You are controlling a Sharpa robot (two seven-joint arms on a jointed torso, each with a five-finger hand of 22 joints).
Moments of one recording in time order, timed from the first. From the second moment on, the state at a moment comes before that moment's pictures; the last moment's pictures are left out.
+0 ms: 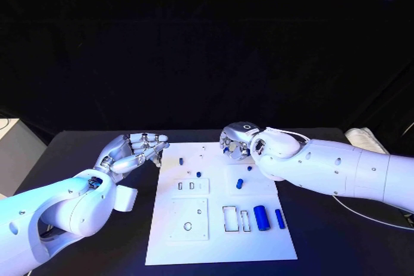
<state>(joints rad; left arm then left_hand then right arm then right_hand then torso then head) 1.16 -0.96 0.00 1.71 -0.15 -0.36 0.41 1.50 -0.23 0.43 0.27 0.10 0.88 0.19 0.26 0.24 1.14 0.13 0.09 0.09 1.01 0.06 0.97 0.67 0.17 0.90 0.16 1.00 0.60 1.32 -0.66 -0.16 1.31 -1.62 -0.35 -0.20 1.33 -0.20 0.68 -0.03 0.15 1.06 0.13 0.22 0.34 1.25 0.09 0.06 0.07 1.46 -0.01 1.25 1.16 0.06 1.46 0.09 1.46 1.31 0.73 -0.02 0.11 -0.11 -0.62</state>
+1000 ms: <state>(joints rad) 1.16 -0.95 0.00 1.71 -0.15 -0.35 0.41 1.50 -0.23 0.43 0.27 0.10 0.88 0.19 0.26 0.24 1.14 0.13 0.09 0.09 1.01 0.06 0.97 0.67 0.17 0.89 0.16 1.01 0.61 1.28 -0.48 -0.15 1.15 -1.64 -0.49 -0.23 1.33 -0.20 0.68 -0.04 0.15 1.06 0.13 0.22 0.34 1.25 0.09 0.06 0.07 1.46 -0.01 1.25 1.17 0.06 1.46 0.09 1.46 1.31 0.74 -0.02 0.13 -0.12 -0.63</state>
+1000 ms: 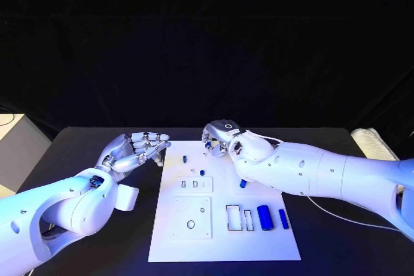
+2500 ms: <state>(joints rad) 1.17 -0.95 0.00 1.71 -0.15 -0.35 0.40 1.49 -0.23 0.43 0.27 0.10 0.87 0.20 0.26 0.24 1.14 0.13 0.09 0.09 1.01 0.06 0.97 0.67 0.17 0.90 0.16 1.02 0.61 1.26 -0.47 -0.15 1.13 -1.72 -0.56 -0.27 1.33 -0.20 0.68 -0.04 0.15 1.06 0.13 0.22 0.35 1.25 0.09 0.06 0.07 1.46 -0.01 1.25 1.16 0.06 1.46 0.09 1.46 1.31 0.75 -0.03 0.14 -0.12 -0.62</state>
